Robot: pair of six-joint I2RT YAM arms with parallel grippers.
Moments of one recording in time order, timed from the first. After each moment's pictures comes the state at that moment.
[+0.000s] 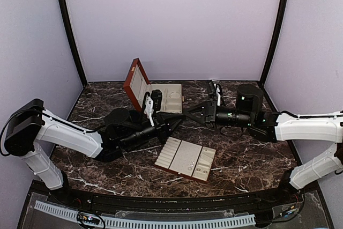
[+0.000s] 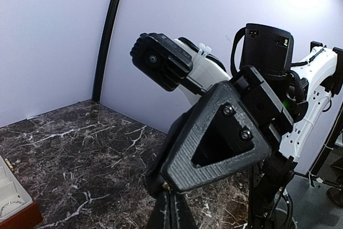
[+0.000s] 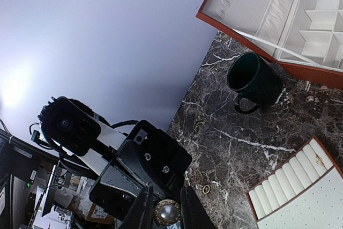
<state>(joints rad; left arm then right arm) -1.06 1.61 0.72 1.00 0.08 -0.27 0.86 1.29 0.75 0.40 -0.45 0.95</state>
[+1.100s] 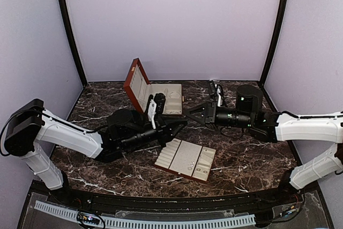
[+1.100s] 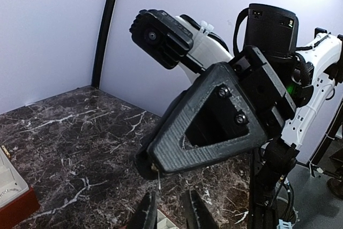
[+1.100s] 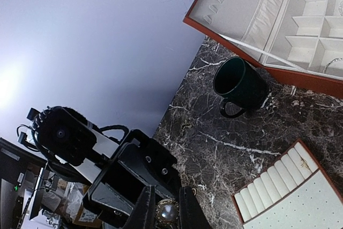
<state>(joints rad) -1.07 1.61 0.72 0.94 0.09 -0.27 0.86 1.28 0.75 0.36 -0.40 0.90</state>
